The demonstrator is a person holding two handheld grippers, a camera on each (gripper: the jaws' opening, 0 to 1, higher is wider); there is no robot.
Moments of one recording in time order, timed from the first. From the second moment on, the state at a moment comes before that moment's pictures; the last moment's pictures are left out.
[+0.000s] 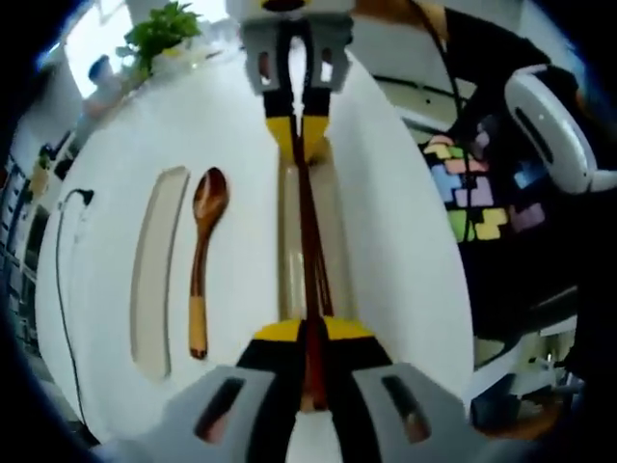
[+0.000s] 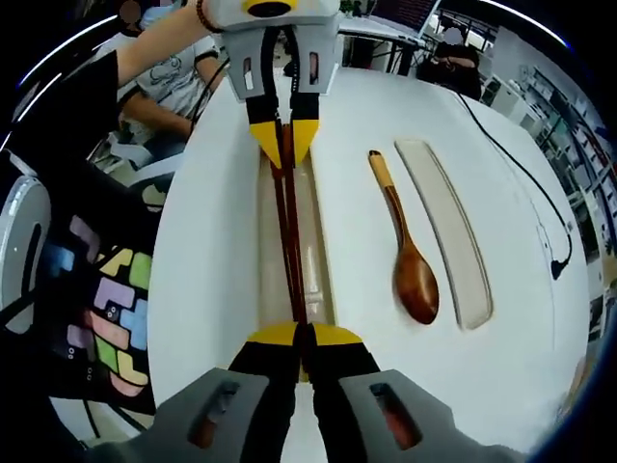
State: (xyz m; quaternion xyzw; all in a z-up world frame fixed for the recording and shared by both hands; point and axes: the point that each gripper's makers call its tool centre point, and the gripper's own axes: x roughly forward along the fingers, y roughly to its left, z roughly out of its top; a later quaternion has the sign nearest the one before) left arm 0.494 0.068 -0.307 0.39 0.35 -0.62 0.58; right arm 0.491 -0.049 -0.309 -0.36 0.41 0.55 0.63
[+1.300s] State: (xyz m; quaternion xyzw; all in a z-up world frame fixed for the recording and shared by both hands) left arm 0.498 0.070 -0.312 0.38 0.33 -0.63 0.59; right arm 0.489 -0.048 -0.311 -0.35 0.40 0.56 0.64
